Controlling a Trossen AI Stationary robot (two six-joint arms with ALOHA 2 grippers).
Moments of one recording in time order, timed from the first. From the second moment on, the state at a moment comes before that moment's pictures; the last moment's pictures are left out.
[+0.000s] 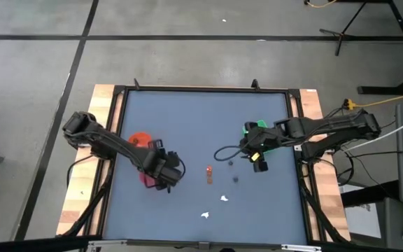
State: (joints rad) left arm -0.38 1.67 1.26 -1.20 -0.37 -0.64; right arm 0.16 1.28 1.18 -0.88 0.05 -0.08
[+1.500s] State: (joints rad) left arm -0.28 1.60 0.72 0.33 -0.32 -0.38; right arm 0.16 1.42 0.54 0.03 0.04 0.08
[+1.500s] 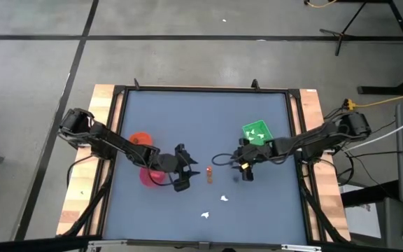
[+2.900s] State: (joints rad) left arm -0.28 1.60 0.72 0.33 -0.32 -0.38; right arm 0.16 1.53 0.54 0.11 0.09 0.08
